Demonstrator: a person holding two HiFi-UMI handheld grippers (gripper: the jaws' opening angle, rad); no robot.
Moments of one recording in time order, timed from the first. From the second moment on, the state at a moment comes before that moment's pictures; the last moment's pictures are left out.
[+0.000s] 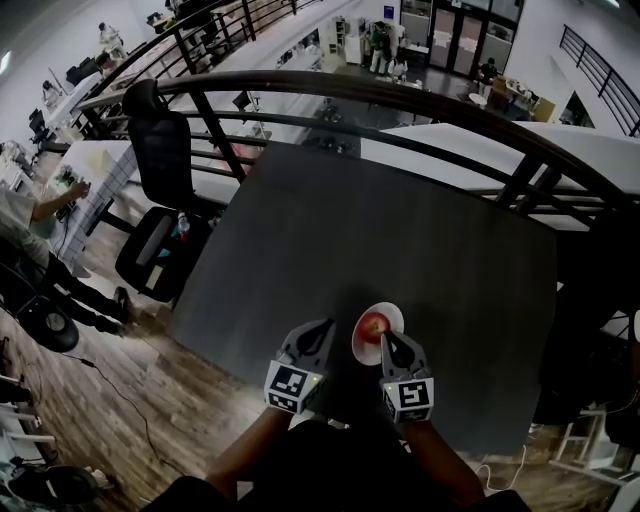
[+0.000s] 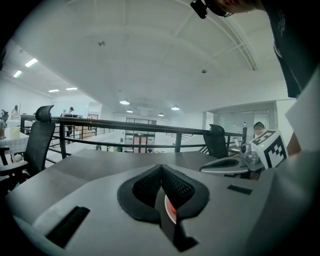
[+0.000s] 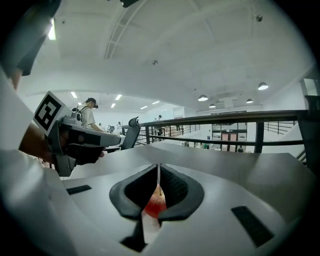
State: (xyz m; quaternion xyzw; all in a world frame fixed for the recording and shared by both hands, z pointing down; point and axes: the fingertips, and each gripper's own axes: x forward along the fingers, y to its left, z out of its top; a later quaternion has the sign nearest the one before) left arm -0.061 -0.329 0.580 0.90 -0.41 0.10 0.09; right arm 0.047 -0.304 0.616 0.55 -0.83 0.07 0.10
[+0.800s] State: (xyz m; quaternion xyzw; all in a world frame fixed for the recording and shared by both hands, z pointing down) left arm -0.079 -0.362 0.617 0.89 -0.42 0.11 0.12; right arm 0.029 -0.327 0.701 0.51 -0.82 0.18 0.20
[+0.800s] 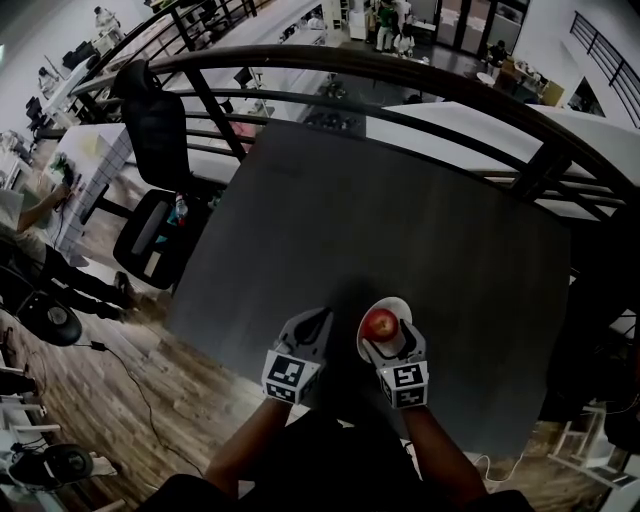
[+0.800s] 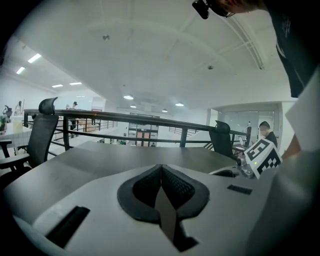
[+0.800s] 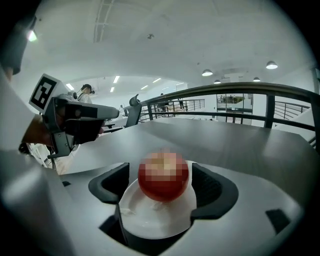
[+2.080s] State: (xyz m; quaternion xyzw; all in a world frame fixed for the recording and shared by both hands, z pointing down) left arm -0.079 -0.340 0.631 0.89 -0.41 0.14 0.13; right arm 0.036 -0.350 0.691 0.51 -0.82 0.16 0.22
